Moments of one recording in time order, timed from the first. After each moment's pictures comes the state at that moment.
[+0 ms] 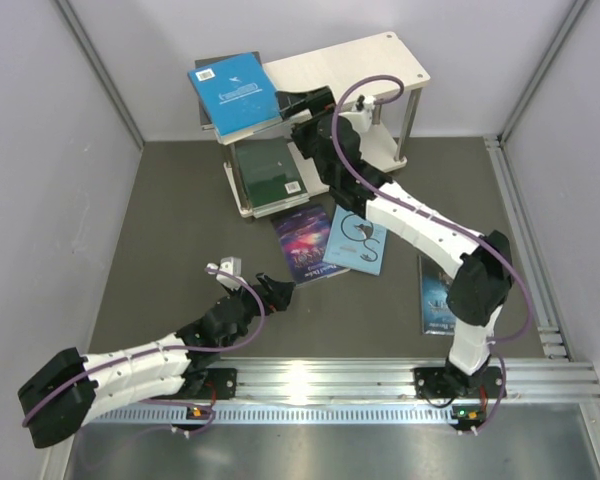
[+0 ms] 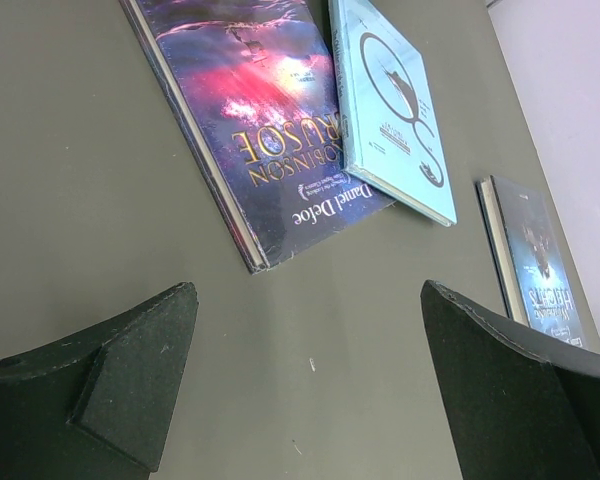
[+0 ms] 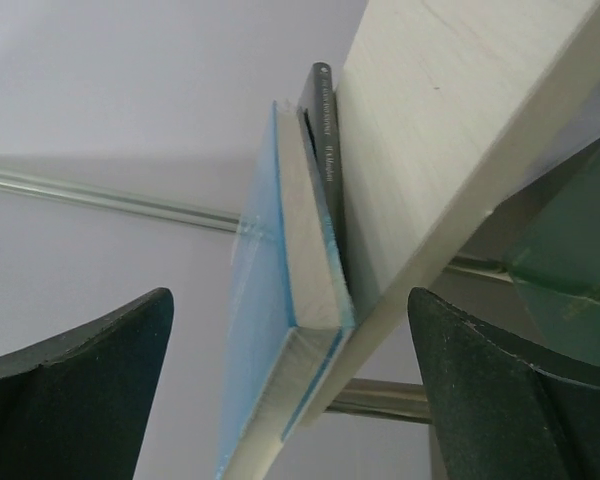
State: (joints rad) left arm -0.94 0.81 0.07 0.50 -0.46 -0.83; right arm 0.79 1.85 1.79 0.13 0.51 1.25
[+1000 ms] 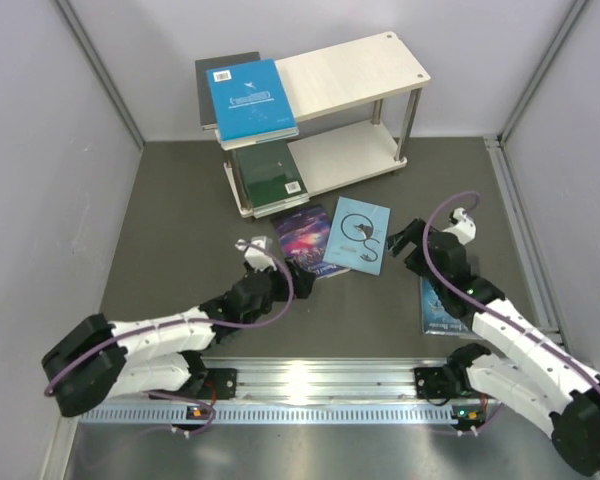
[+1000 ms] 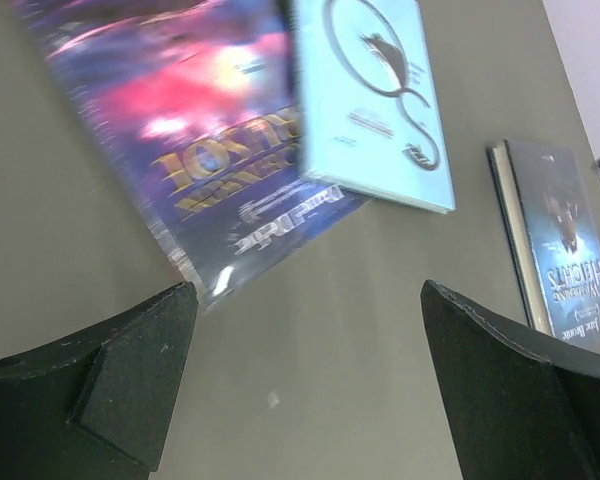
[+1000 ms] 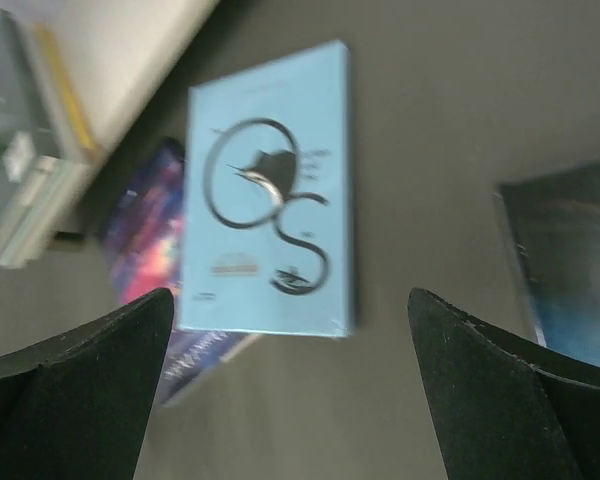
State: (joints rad) left arm -0.93 1.06 0.29 0.42 -0.38 -0.78; right arm 0.53 0.84 0.53 -0.16 0.39 0.86
